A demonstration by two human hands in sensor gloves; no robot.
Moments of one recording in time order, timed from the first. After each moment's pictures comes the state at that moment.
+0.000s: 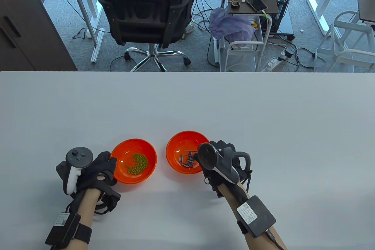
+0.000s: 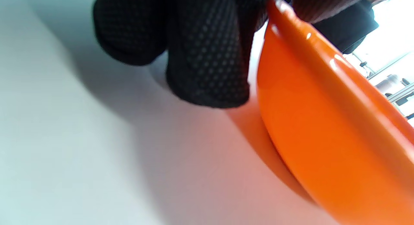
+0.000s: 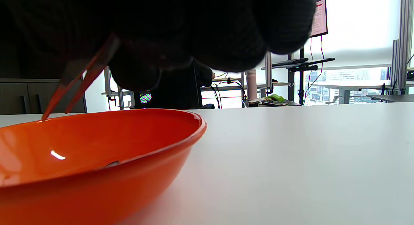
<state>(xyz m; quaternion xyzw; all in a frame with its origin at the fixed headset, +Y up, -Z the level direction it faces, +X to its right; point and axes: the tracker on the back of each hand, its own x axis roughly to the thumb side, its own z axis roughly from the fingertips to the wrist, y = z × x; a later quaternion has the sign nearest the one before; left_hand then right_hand) -0.322 -0.747 -0.274 -0.12 0.19 0.32 0.92 0.065 -0.697 -0.291 0.03 -0.08 0.99 0.08</state>
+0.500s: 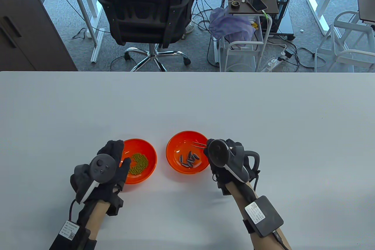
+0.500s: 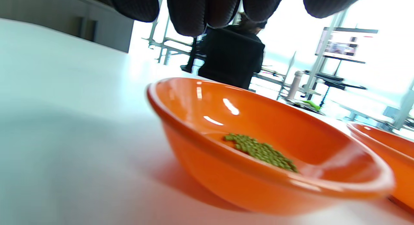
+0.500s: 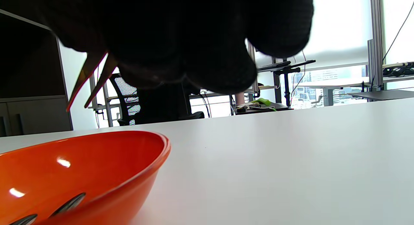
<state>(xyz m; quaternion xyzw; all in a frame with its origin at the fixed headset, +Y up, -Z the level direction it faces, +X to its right) -0.254 -0.693 -0.249 0.02 0.00 0.14 0.99 0.097 -0.686 -0.293 0.00 -0.11 0.99 0.10</state>
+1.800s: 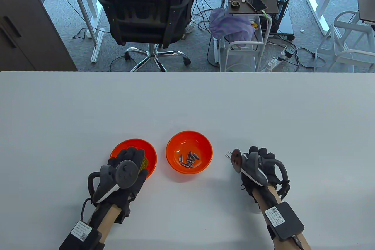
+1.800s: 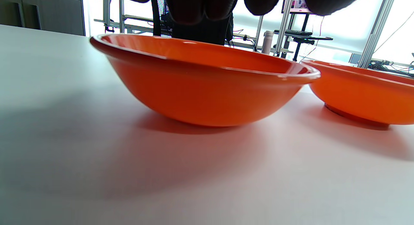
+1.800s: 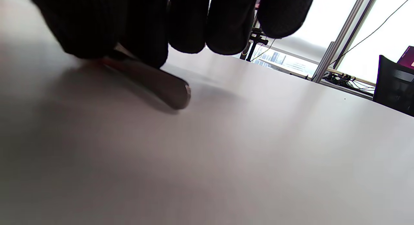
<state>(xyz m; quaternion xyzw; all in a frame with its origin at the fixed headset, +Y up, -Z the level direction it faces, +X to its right) -0.220 -0.711 -0.247 -0.04 -0.07 0.07 0.99 0.166 -0.758 -0.292 -0.05 0.04 0.99 -0.10</state>
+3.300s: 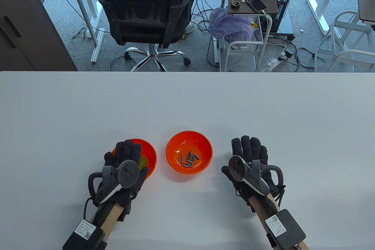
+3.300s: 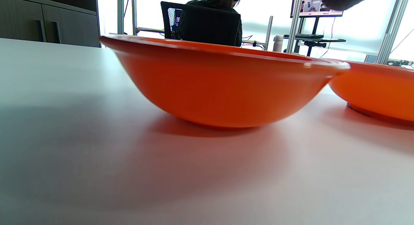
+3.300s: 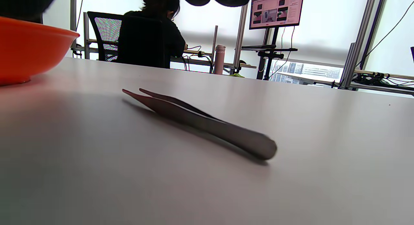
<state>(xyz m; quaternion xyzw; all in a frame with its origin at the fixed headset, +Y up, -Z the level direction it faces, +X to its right) -0.219 -0.715 -0.250 -0.02 -0.04 0.05 1.00 0.151 -0.738 -0.269 -0.01 -0.02 1.00 -0.02</state>
